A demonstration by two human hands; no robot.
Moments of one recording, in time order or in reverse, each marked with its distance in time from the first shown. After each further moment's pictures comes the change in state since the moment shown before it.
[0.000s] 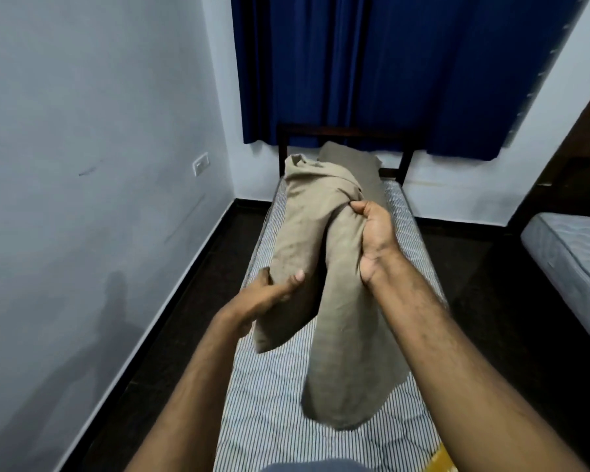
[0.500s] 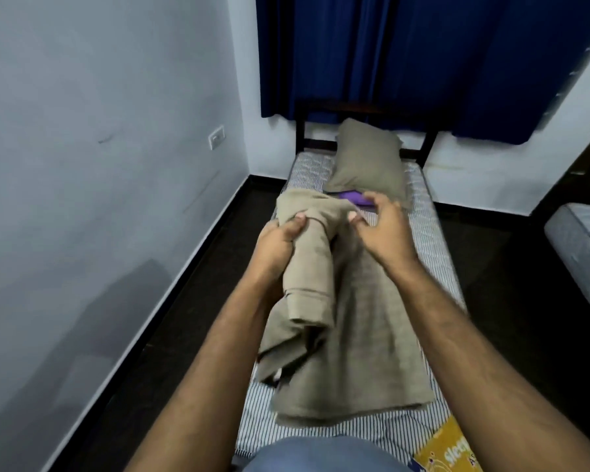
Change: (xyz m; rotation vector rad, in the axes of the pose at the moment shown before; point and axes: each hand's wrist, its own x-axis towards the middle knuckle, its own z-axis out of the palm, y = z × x) left_hand -0.032 0.057 0.010 -0.567 0.242 0.145; right_hand 0.020 0.048 -0.029 -1.153 0.156 -0.423
